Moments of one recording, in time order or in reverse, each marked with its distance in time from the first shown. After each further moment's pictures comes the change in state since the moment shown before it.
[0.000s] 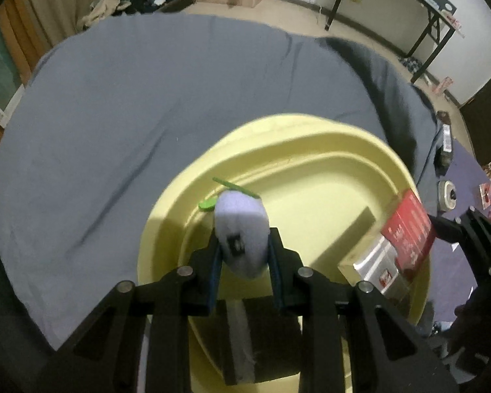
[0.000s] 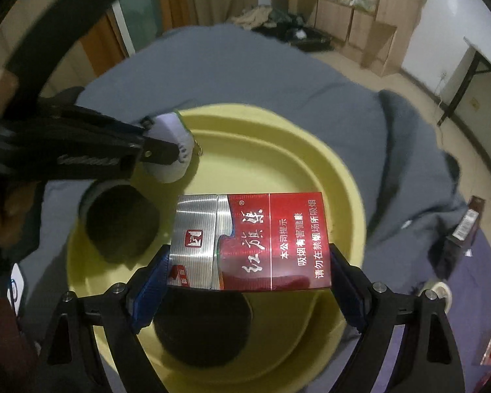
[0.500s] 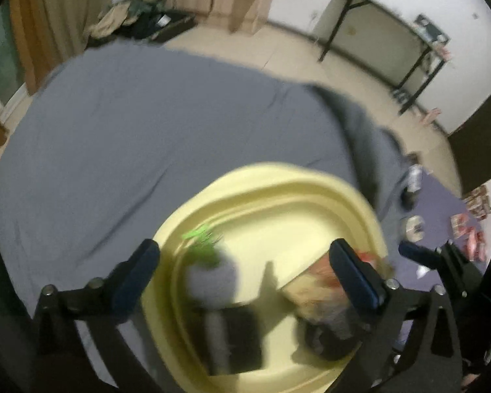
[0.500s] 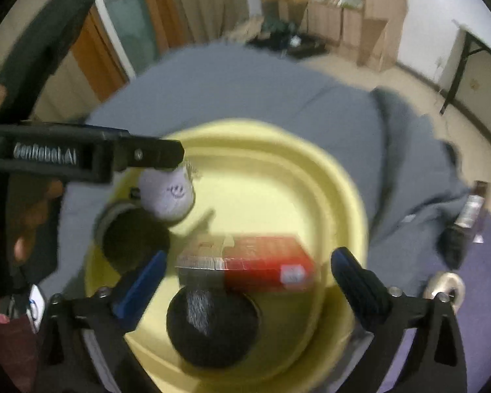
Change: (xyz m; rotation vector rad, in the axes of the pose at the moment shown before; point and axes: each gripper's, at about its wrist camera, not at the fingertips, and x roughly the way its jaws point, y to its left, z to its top) left arm -0.066 -0.006 0.015 -0.050 -0.151 -0.078; right arm -0.028 -0.007 0.015 0.094 -0.115 0.062
